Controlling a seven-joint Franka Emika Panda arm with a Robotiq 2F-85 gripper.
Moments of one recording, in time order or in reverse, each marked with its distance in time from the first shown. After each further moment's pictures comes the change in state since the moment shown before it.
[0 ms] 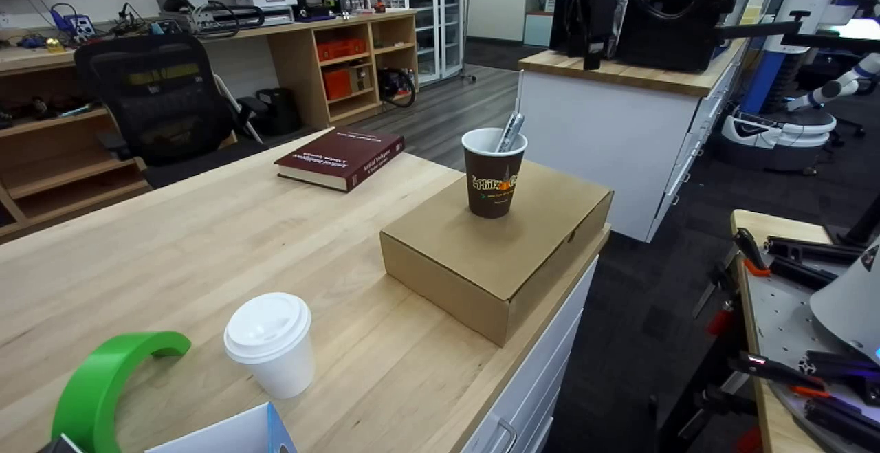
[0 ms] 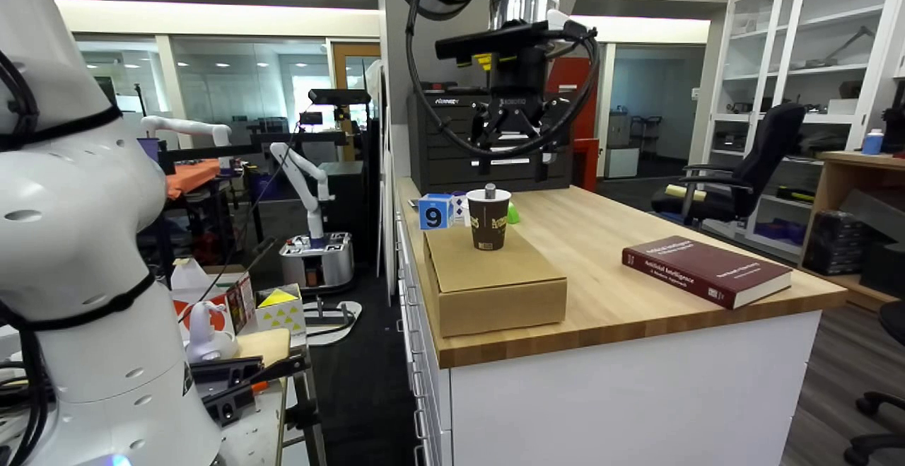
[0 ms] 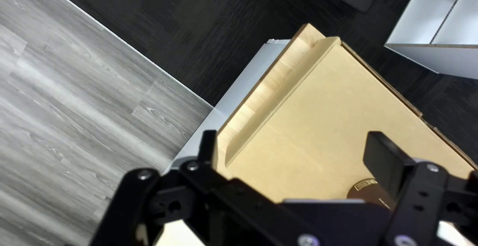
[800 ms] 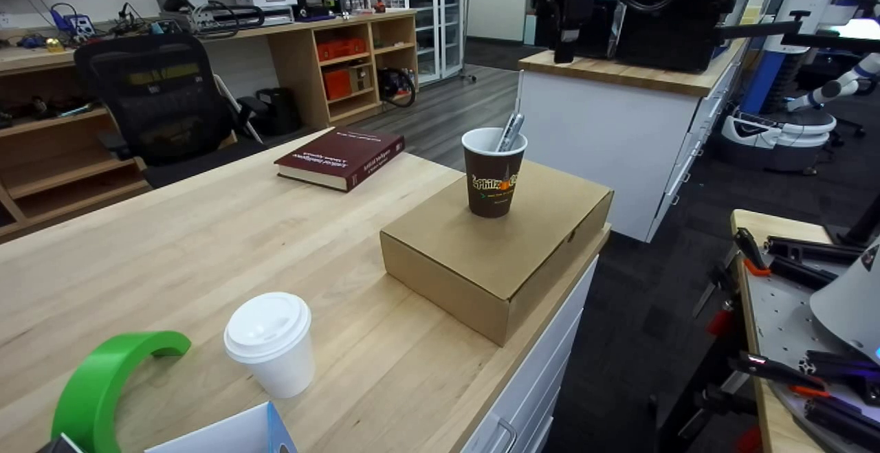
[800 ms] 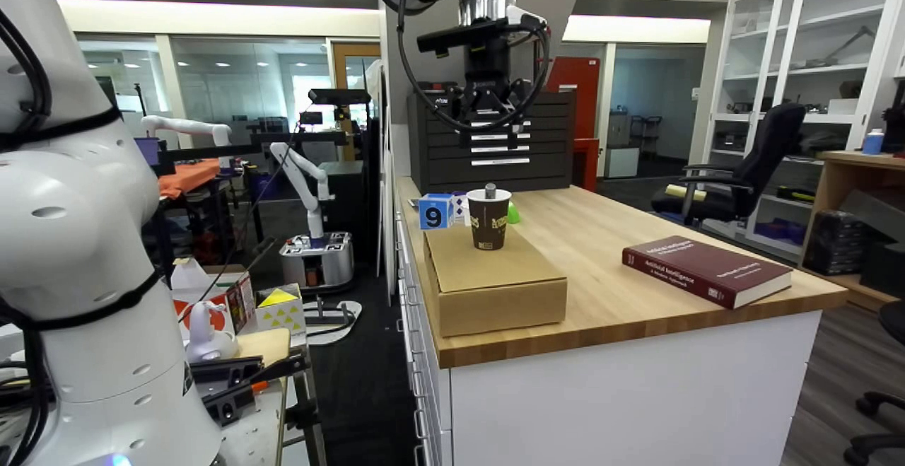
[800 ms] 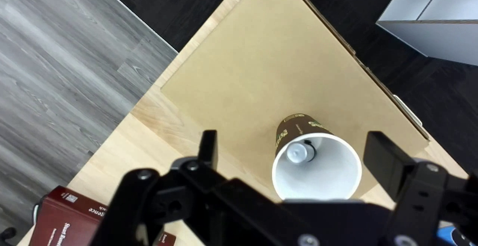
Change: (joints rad) arm 0.105 0.017 0.113 0.083 0.027 0.001 0.124
